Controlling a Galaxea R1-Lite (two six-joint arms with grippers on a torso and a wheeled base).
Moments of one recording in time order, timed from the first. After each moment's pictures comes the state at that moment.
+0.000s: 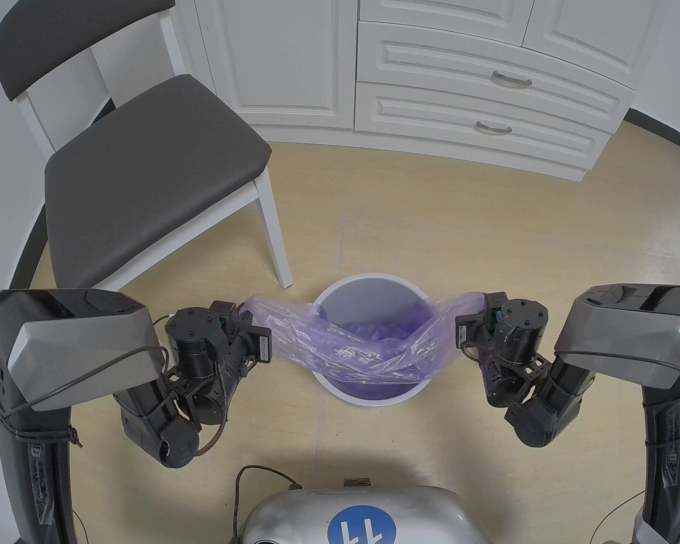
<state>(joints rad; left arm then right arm) -0.46 2.30 -0.68 -1.53 0.35 0.04 0.47 2.36 -0.80 -1.55 -0.61 -0.17</state>
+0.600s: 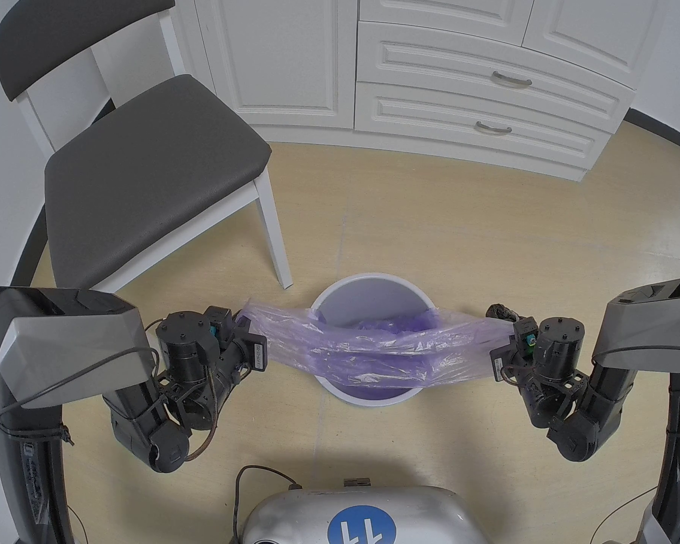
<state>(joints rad) -0.45 2.27 -0.62 -1.53 0.30 0.04 0.39 2.25 -0.51 -1.55 -0.53 -0.30</state>
